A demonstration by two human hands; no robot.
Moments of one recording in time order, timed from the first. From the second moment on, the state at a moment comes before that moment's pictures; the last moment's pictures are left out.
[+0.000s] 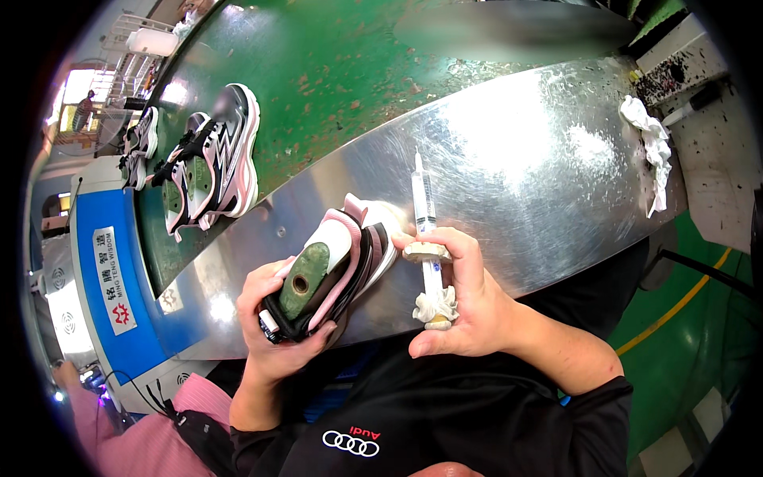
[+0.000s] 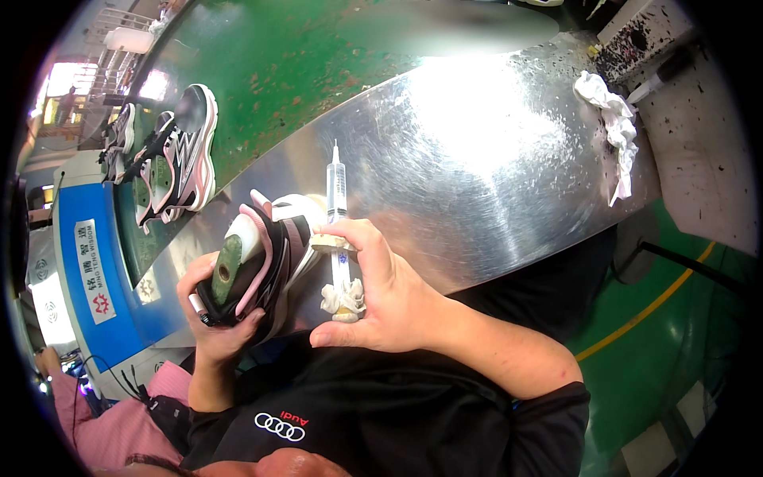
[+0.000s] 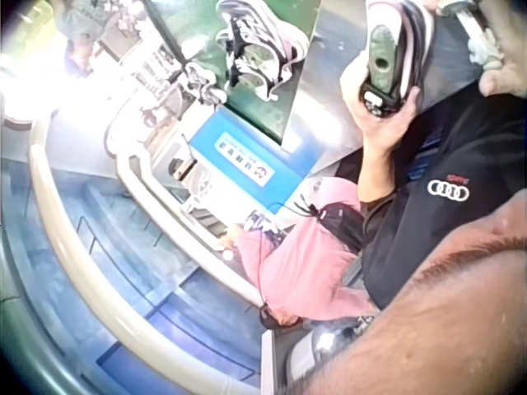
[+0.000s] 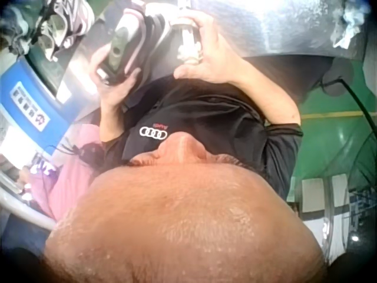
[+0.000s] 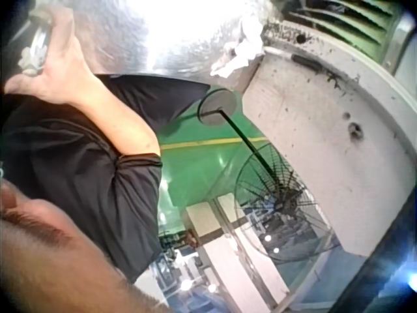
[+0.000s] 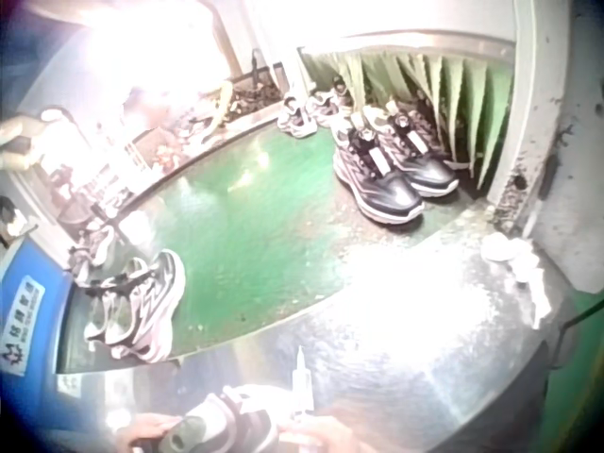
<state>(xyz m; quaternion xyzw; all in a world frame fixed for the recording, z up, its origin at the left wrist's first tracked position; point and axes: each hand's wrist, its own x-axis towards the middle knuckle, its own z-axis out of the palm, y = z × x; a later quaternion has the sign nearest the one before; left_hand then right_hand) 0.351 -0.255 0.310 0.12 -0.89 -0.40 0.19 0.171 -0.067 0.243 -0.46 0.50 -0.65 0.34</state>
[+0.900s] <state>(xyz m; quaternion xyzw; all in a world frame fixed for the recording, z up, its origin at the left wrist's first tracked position) 0.016 -0.351 0.273 0.16 -0.91 -0.34 0.17 0.109 -0.010 0.266 -0.49 0.75 -0.44 -0.04</state>
